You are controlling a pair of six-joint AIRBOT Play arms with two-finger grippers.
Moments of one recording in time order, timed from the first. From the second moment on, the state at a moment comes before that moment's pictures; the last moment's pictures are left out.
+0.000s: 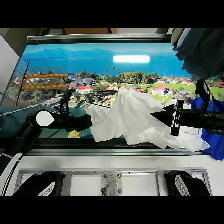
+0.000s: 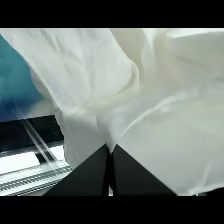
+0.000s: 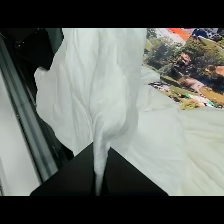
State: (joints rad) left arm -0.29 -0.95 0.75 1.02 -1.03 -1.81; right arm -0.27 -0.74 0.78 -0.38 1.44 0.32
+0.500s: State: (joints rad) left arm -0.23 -0.93 0.75 1.07 -0.98 -1.80; right arm -0.27 -0.66 0.78 -0.38 1.55 0.47
